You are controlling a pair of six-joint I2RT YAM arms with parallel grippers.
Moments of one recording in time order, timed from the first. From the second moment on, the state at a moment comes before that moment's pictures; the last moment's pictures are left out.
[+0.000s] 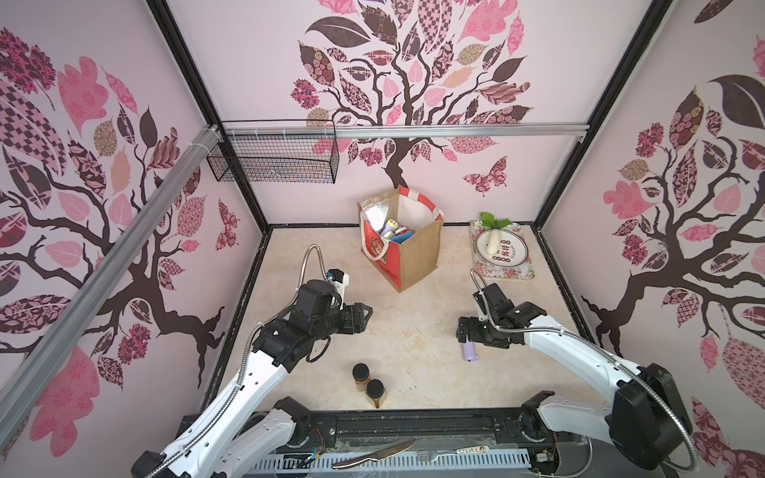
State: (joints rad) left arm -0.52 0.89 0.88 -0.68 0.14 -0.44; right arm 0.47 1.23 0.76 -0.74 -0.05 0.58
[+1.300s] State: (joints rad) left arm -0.52 0.86 0.82 -0.66 0.19 -0.49; right arm 0.47 1.41 0.69 -0.62 -0.06 0.58
